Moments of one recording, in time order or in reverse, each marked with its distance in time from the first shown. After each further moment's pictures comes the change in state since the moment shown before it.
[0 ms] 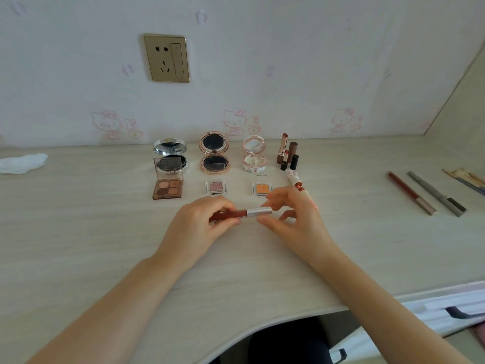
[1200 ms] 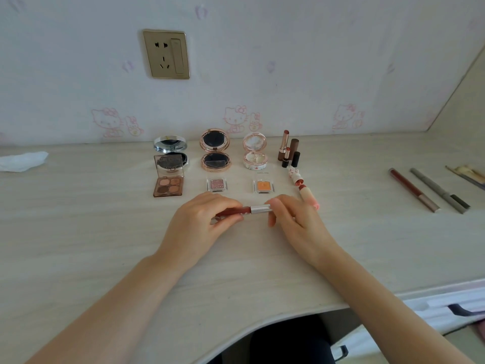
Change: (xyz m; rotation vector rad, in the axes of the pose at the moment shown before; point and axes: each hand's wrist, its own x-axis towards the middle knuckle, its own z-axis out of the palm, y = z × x) left_hand 0.000 0.001 0.000 0.070 0.020 0.104; right_hand -0.004 -0.004 -0.002 -0.084 -0.095 0.030
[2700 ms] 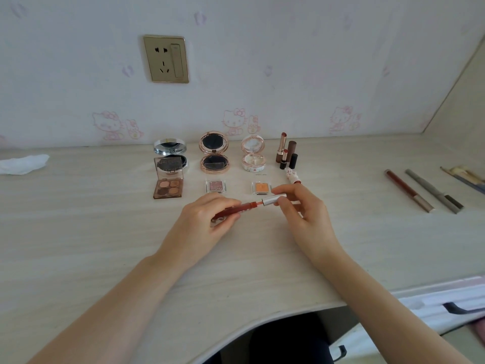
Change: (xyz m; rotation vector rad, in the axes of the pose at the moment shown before) left_hand 0.000 -0.003 0.004 -0.051 0.015 0.027; right_hand 0.001 -0.005 -0.005 0.128 0.215 0.031
